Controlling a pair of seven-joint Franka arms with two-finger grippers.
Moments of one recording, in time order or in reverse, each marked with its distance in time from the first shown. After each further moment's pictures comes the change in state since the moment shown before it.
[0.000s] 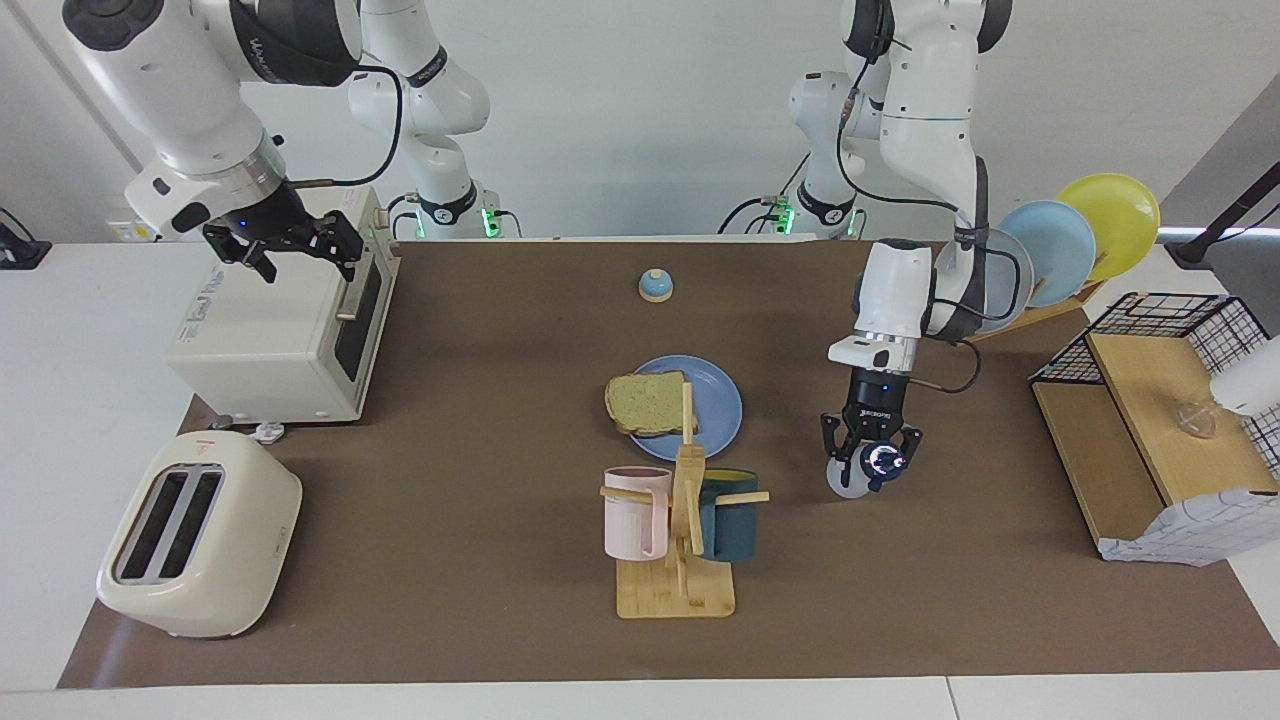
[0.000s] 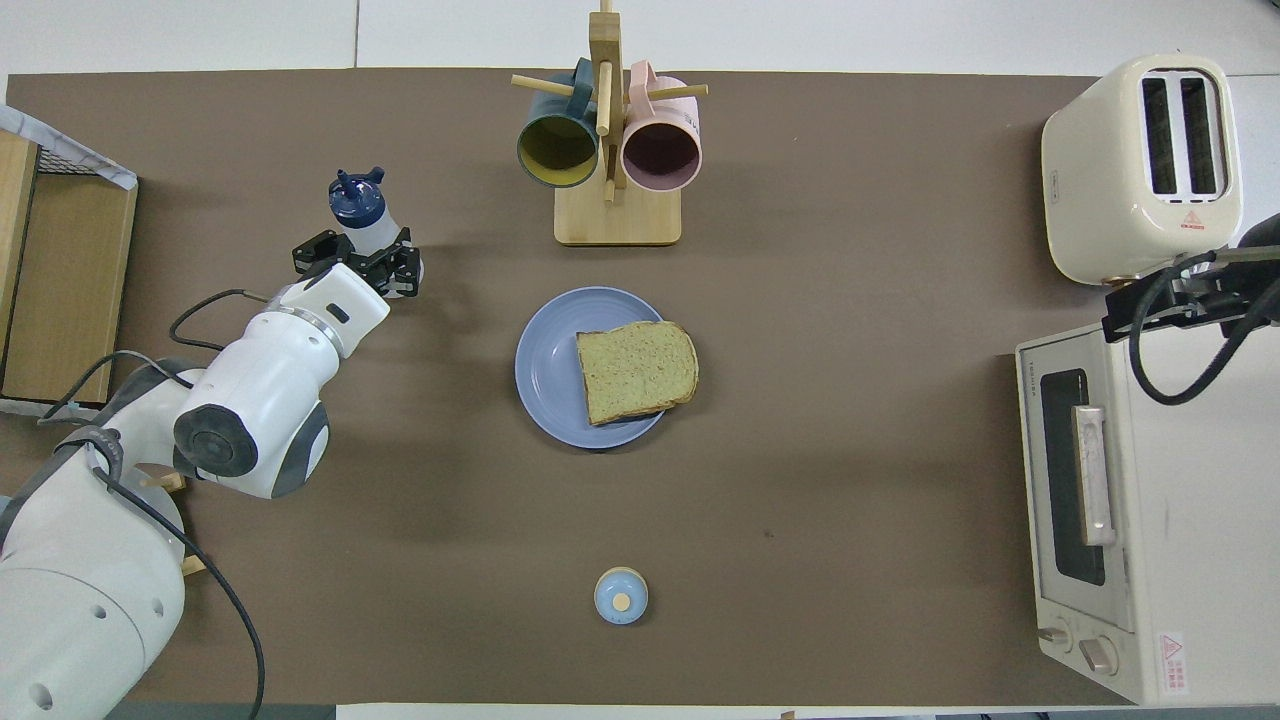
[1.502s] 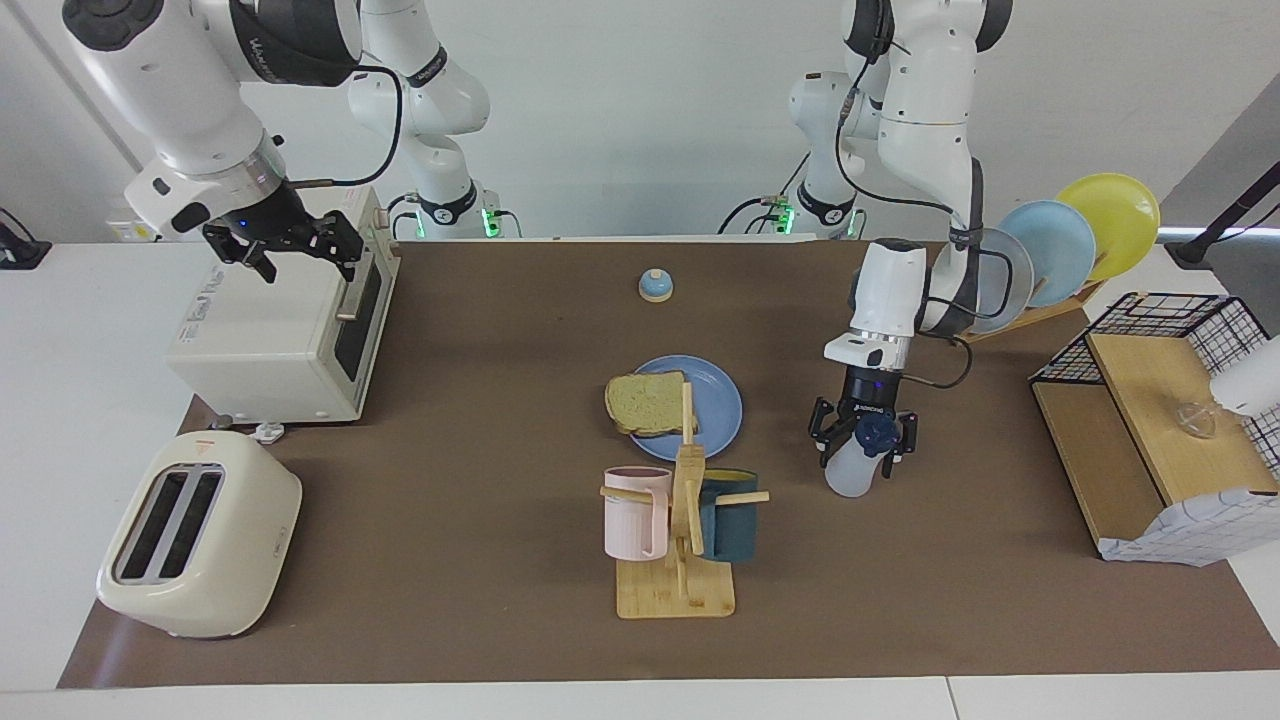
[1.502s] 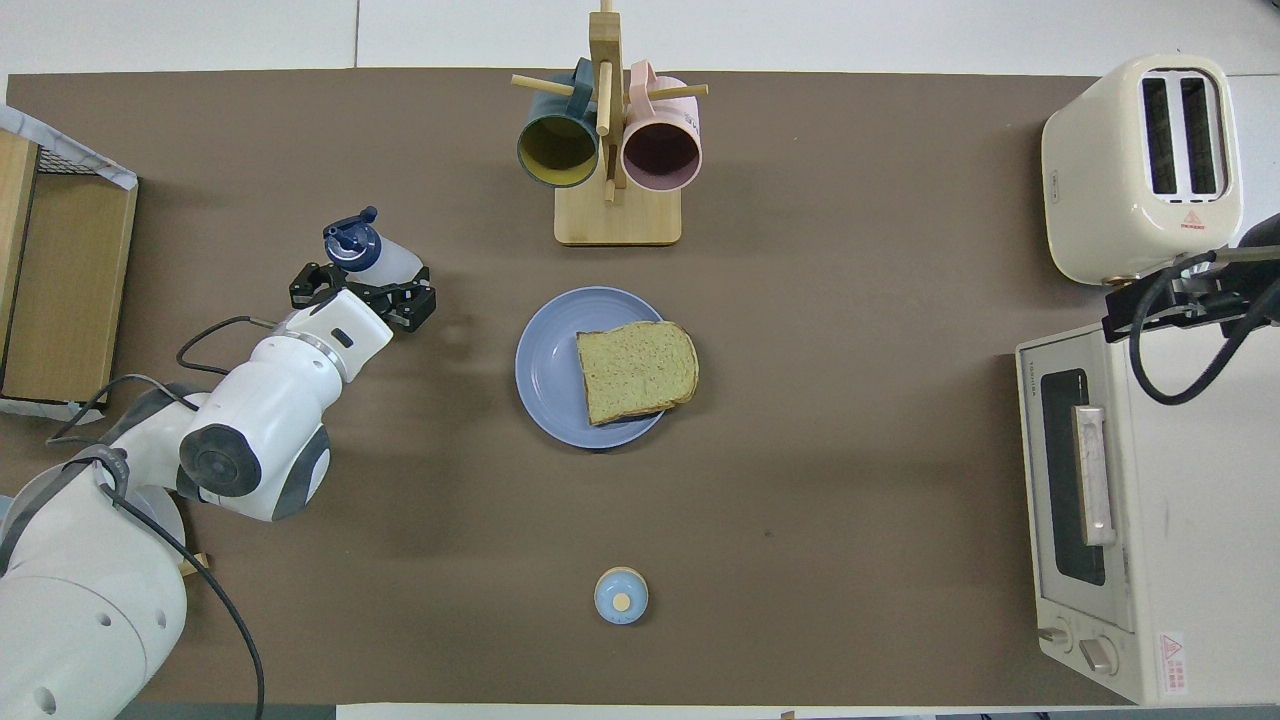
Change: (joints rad) left arm 0.002 -0.025 0.001 -0.088 0.002 0.007 0.002; right arm 0.000 0.000 0.000 0.000 0.000 0.000 0.000
